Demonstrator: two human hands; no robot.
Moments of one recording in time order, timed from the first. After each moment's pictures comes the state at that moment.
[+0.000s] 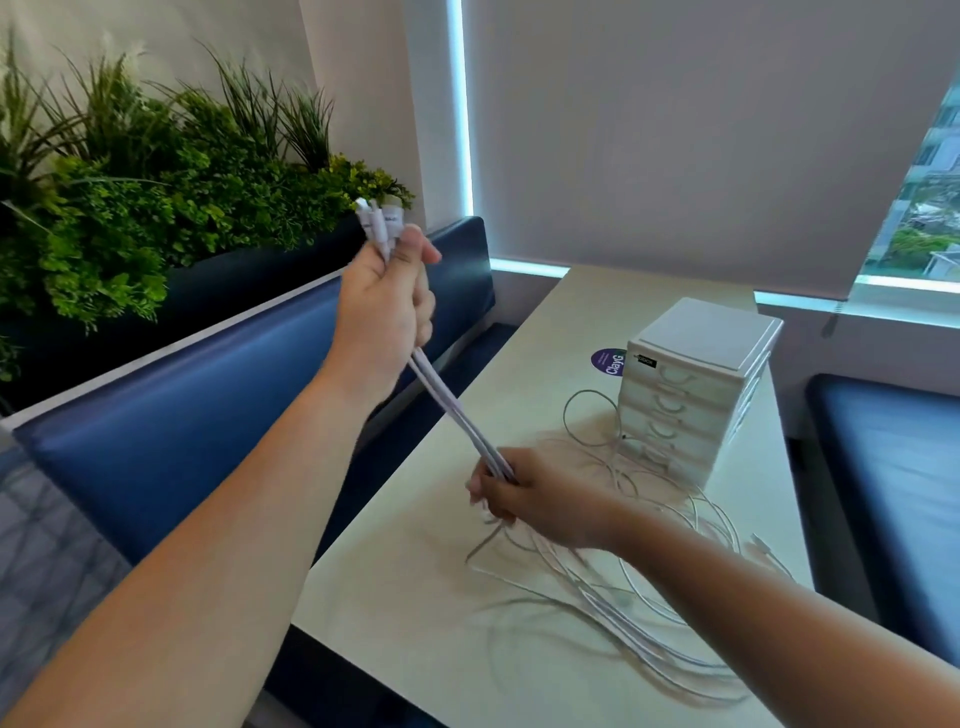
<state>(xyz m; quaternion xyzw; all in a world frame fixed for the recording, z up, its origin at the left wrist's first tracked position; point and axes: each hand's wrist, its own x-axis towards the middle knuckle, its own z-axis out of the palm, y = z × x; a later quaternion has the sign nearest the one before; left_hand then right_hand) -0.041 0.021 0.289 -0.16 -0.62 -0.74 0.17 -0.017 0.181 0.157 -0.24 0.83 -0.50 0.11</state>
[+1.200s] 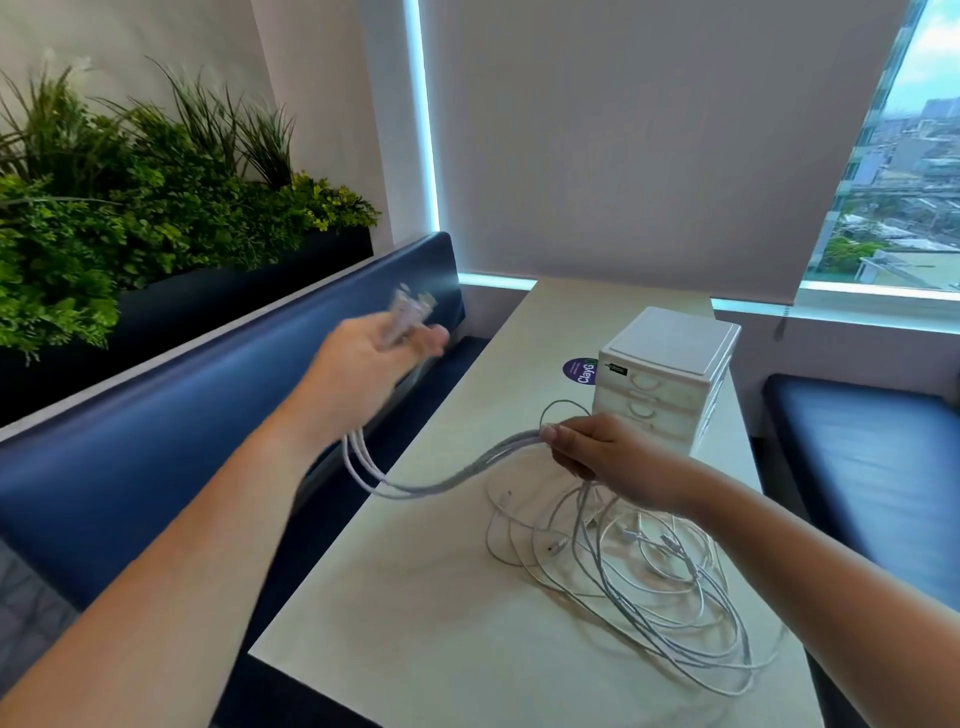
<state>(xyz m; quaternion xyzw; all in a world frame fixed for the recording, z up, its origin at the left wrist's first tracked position) -0.042 -0.006 0.268 -0.16 -0.84 -0.51 0.10 -0.017 0.251 0.201 -0.19 0.89 -0.42 0.04</state>
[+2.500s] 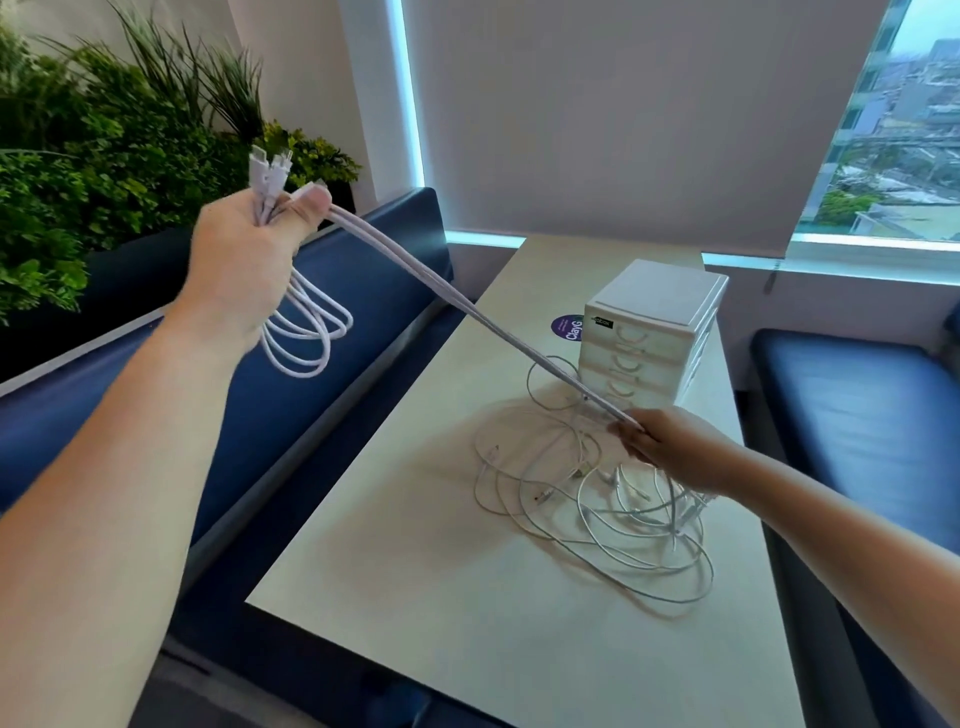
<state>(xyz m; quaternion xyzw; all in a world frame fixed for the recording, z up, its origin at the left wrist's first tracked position) -0.059 -0.031 0.303 -0.09 -0.78 -0.56 0.26 -0.014 0.329 0.149 -0.10 0.97 -0.22 0.00</state>
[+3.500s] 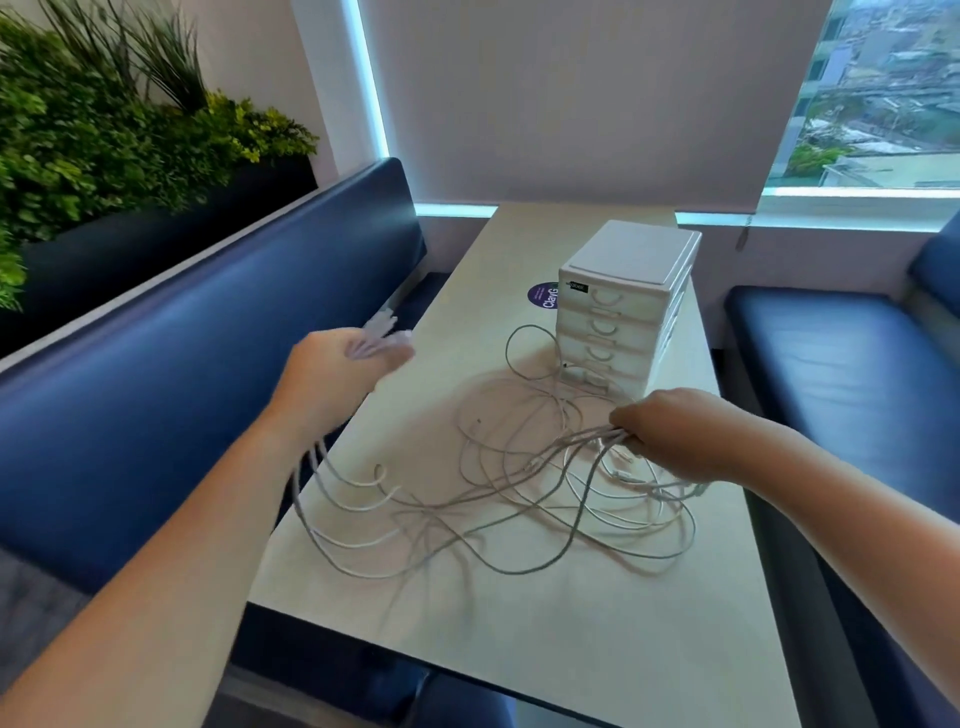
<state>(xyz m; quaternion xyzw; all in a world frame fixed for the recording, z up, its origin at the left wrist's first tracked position) -0.040 0.008 0.205 -0.04 -0.90 -0.42 0.06 0.026 0.317 0.171 -0.13 0.99 0.09 0.07</state>
